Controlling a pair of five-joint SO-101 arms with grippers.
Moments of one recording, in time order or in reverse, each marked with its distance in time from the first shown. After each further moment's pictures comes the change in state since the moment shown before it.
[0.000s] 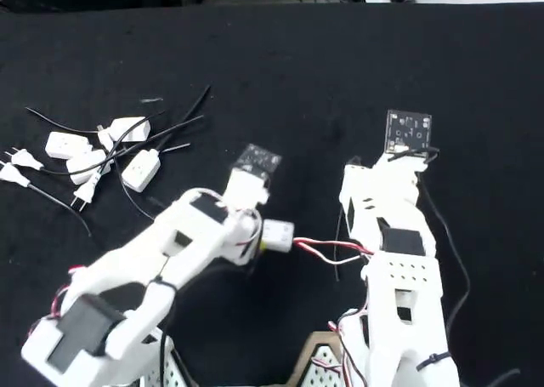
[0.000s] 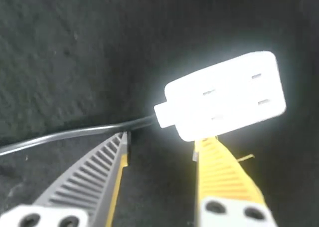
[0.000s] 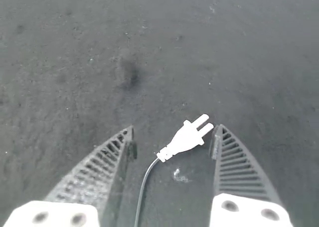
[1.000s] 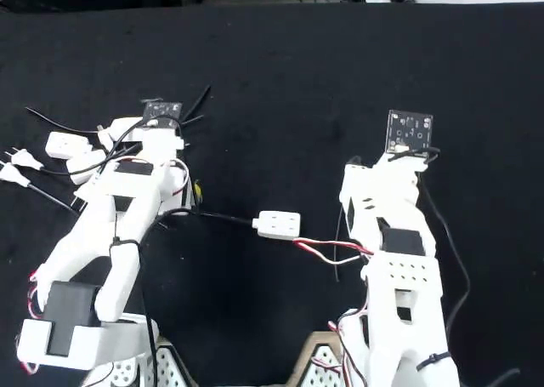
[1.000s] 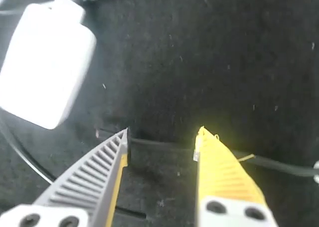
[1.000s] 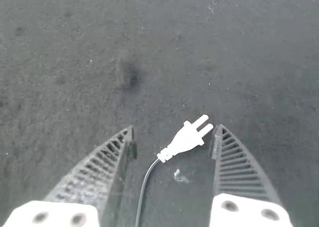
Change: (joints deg) left arm -27.3 3.3 -5.7 -0.1 -2.5; right arm -0.1 0.0 0.0 -0.2 -0.3
